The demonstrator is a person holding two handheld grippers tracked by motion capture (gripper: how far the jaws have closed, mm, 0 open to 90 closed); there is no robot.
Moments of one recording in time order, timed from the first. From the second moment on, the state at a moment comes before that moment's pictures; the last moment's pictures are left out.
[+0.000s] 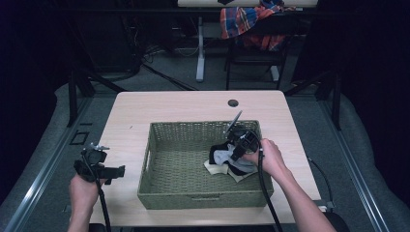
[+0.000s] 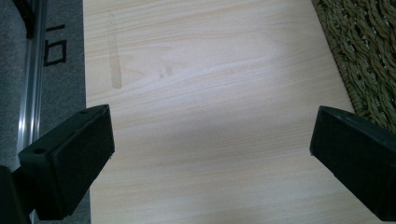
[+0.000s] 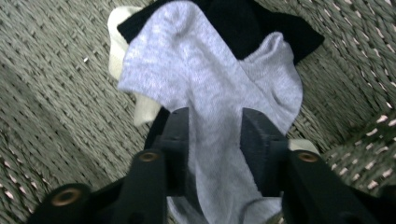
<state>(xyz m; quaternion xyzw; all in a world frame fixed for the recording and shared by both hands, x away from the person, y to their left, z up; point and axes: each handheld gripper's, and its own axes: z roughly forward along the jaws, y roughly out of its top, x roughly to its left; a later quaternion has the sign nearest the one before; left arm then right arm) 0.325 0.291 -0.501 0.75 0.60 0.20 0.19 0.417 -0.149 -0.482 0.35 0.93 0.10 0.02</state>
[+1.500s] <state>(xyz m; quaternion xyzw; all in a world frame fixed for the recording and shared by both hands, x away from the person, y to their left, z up) 0.326 0.290 -0.503 0.75 0.60 0.20 0.18 0.407 -0.168 -0.392 0.34 0.92 0.19 0.06</state>
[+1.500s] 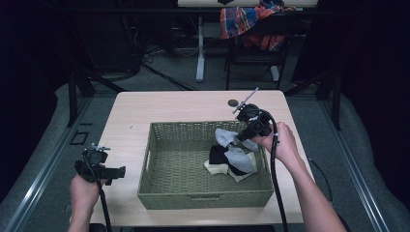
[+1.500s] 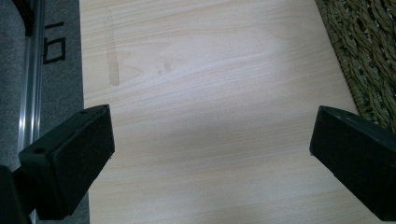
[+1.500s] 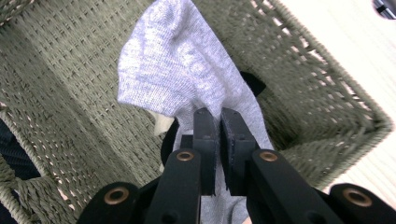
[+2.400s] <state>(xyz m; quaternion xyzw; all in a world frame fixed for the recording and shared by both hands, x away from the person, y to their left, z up) 0.325 0.289 -0.503 0.75 0.60 0.20 0.18 0.401 -0.212 -0.365 0.39 0.89 0.21 0.10</state>
